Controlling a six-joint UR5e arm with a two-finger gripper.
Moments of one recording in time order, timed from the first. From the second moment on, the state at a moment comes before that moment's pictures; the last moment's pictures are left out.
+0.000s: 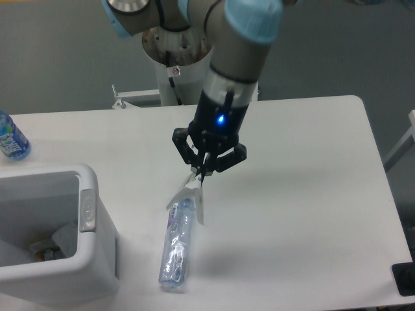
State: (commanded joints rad) arm 2.47 -1.77 -1.38 -1.04 0.93 0.28
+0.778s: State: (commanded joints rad) arm 2.15 -1.80 -1.38 -0.93 0.92 0.10
